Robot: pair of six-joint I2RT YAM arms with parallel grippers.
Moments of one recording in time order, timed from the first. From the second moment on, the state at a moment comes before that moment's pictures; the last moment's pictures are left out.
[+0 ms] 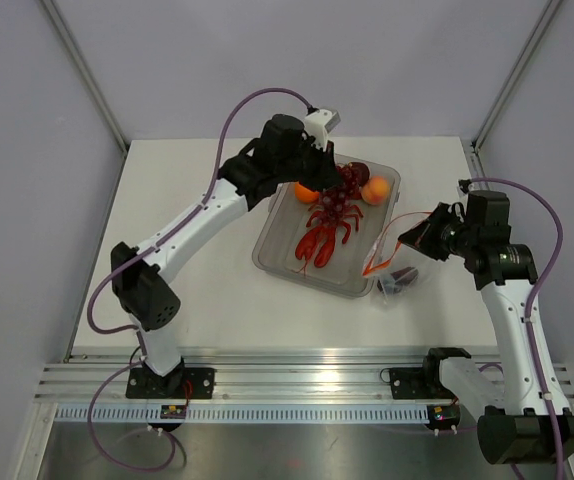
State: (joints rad) left arm -0.71 1.84 1.86 -0.49 0.27 -0.24; right arm 0.01 0.93 1.07 -0.83 -0.38 0.62
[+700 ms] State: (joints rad) left arm -0.71 1.67 1.70 -0.09 0.67 -0.63; right arm 0.01 0.99 1.05 -0.77 -0.44 0.62
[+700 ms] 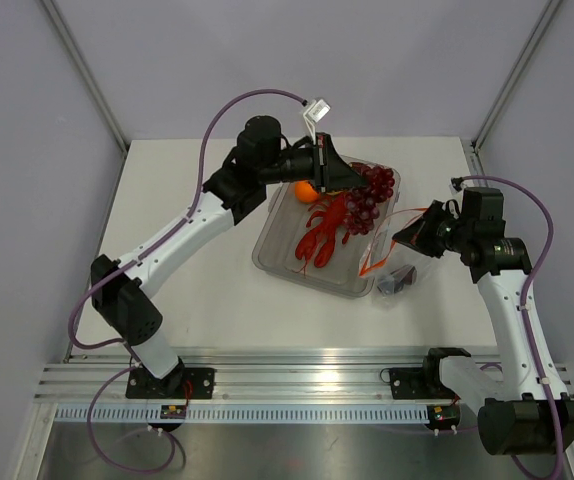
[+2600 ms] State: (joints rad) left arm -0.75 1.84 1.34 0.79 0.65 -1.25; right arm 0.01 0.88 1.00 -0.52 -0.78 0.84
